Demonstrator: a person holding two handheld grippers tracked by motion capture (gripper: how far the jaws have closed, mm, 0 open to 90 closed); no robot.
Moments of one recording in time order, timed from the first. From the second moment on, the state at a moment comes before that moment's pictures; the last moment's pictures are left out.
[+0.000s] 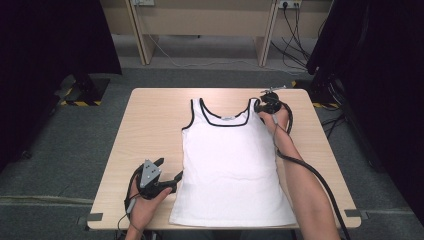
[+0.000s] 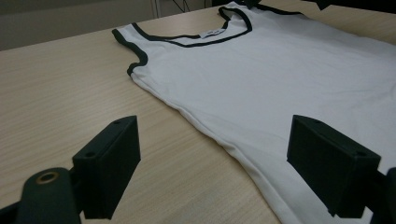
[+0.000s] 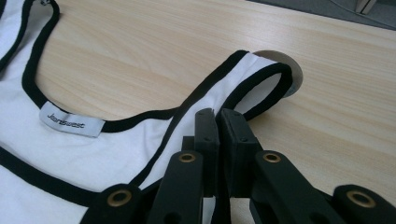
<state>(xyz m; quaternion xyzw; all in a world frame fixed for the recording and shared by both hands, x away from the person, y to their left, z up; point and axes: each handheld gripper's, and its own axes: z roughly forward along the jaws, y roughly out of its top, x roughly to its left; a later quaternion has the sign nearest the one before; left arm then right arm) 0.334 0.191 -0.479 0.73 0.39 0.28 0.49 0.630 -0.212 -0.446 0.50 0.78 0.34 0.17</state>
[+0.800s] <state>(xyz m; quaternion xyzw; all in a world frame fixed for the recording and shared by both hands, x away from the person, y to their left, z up) 0.334 0.190 -0.479 0.73 0.39 0.29 0.49 0.613 -0.211 -0.436 0.47 0.78 0.37 0.18</state>
